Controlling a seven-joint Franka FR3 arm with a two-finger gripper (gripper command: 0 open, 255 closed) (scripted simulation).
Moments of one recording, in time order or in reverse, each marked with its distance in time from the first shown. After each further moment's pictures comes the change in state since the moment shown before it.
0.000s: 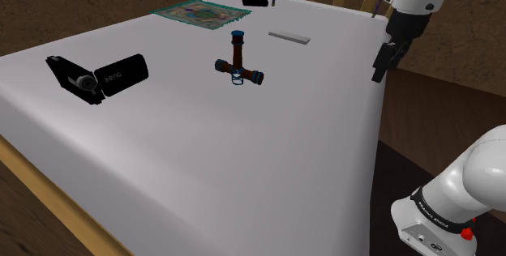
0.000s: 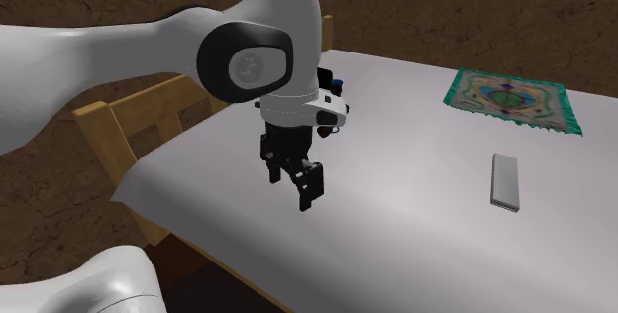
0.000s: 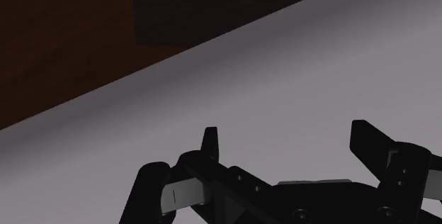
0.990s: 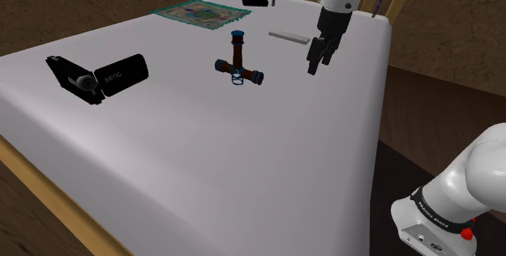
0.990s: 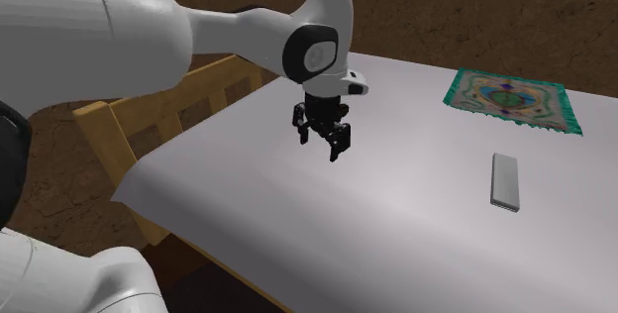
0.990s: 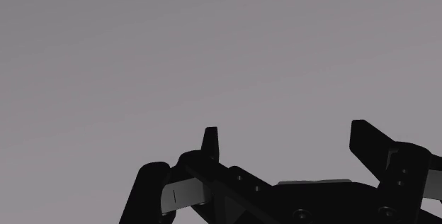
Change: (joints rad) arm 0.070 0.433 0.072 0.268 0.085 0.232 -0.009
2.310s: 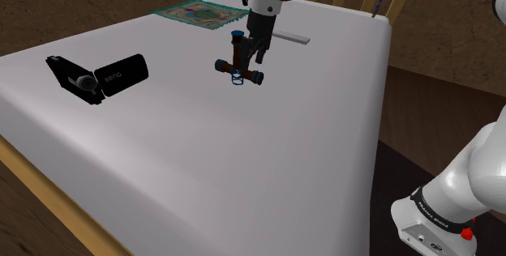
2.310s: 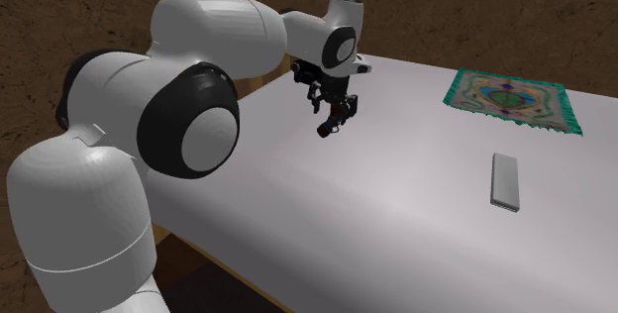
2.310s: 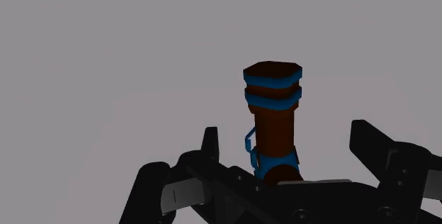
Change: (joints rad) arm 0.084 0.520 0.084 0.499 0.003 0.107 -0.010
